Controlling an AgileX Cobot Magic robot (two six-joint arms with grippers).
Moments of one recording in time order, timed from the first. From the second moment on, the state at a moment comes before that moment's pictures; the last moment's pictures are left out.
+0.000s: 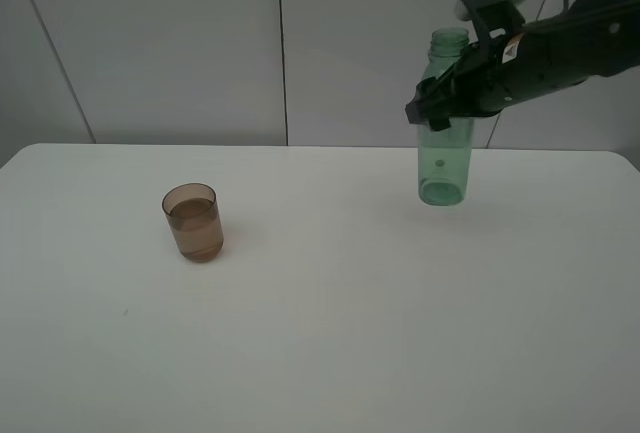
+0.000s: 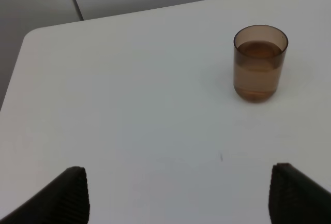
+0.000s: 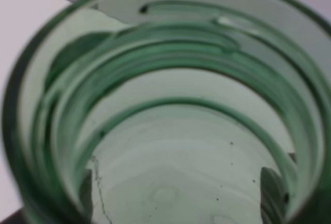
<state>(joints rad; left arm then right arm) 0.06 -0.01 -0.51 -0.19 1.09 0.24 0.37 1.58 -1.03 -0.12 0.19 -0.11</state>
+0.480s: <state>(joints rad) 0.06 -0.01 -0.51 -0.19 1.09 0.24 0.34 1.55 -0.73 0.00 -0.16 -0.13</state>
